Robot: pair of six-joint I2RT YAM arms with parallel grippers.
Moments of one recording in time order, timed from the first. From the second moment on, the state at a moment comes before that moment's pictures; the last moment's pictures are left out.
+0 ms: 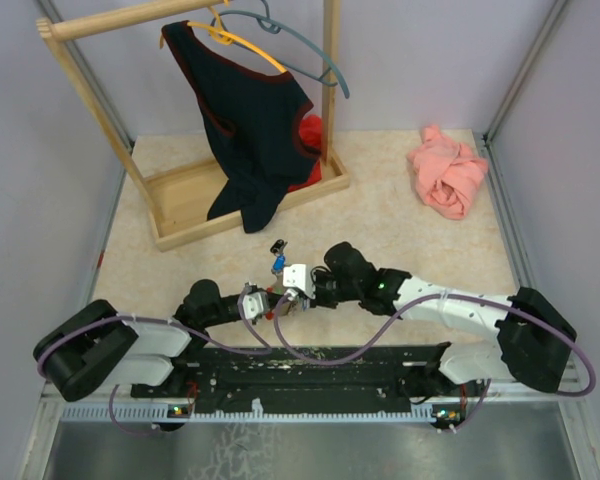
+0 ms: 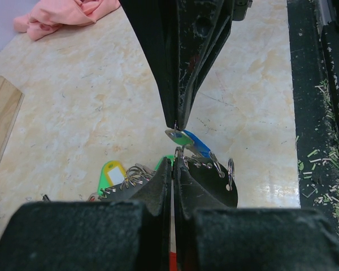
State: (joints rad) left arm -0.76 1.28 0.06 1.13 0.56 0.37; right arm 0.96 1.25 0.69 -0.09 -0.31 -0.56
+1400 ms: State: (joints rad) left arm -0.76 1.28 0.06 1.12 0.56 0.37; right arm 1.01 1.27 0.68 -0.04 -0.25 -0.60
